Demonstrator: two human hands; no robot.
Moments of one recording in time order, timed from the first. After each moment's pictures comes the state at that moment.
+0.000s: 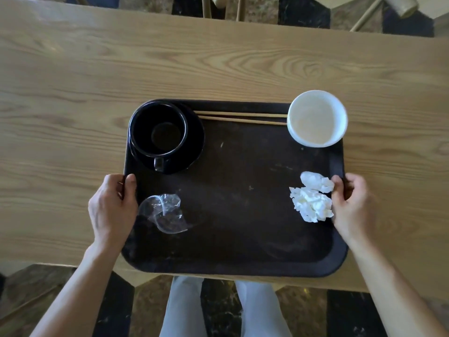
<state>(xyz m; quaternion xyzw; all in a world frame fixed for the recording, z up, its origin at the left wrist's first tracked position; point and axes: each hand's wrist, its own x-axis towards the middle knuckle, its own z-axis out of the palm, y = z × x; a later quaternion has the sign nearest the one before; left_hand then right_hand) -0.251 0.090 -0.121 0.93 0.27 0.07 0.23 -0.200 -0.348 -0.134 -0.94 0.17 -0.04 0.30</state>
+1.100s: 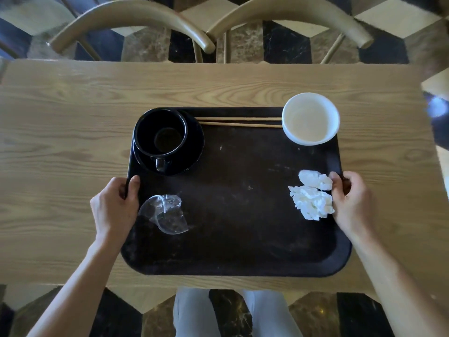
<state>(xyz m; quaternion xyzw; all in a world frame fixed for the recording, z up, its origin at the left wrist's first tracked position) -0.208 0.089 -0.069 0.92 0.27 0.08 0.27 -0.179 -0.355 -0.084 -0.92 0.17 -0.05 0.34</state>
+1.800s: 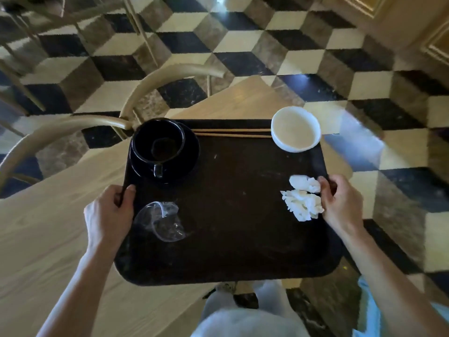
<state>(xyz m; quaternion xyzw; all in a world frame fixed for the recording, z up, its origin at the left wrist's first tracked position) -0.135 0.061 0.077 0.95 -0.01 0.00 0.31 -0.352 -0.331 0.055 -0.86 0.40 -0.18 0.26</state>
